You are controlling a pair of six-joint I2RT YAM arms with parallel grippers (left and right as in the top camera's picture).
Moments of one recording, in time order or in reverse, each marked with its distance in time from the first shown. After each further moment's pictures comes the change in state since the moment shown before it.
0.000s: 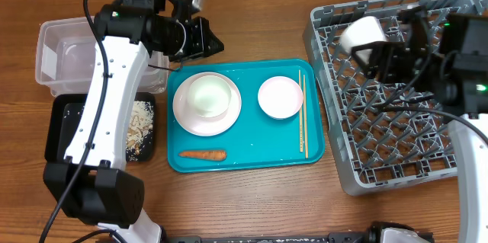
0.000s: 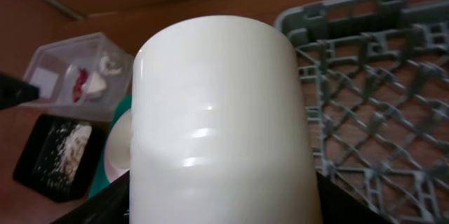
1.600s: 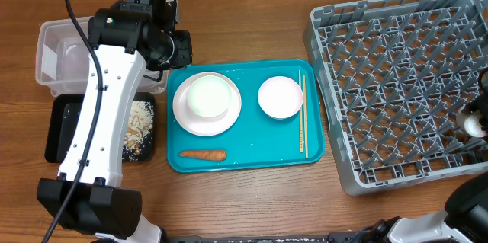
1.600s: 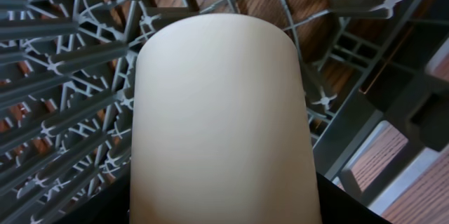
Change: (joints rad) left arm -0.012 -0.061 0.000 -0.132 -0.553 0.043; right arm -0.641 0.400 0.121 -0.364 0.427 0.208
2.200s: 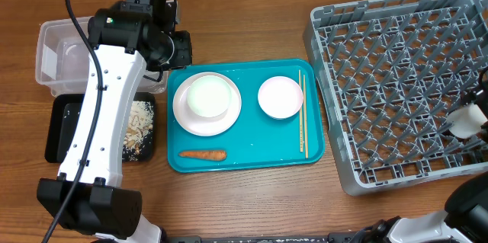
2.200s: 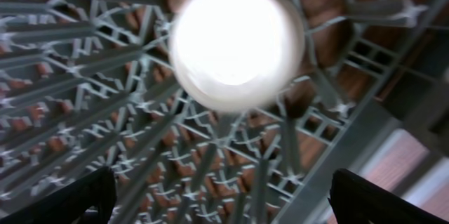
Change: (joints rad) left arm 0.000 0.000 0.000 -0.008 -0.001 0.000; right arm 0.000 0.000 0.000 0.021 -0.053 0.000
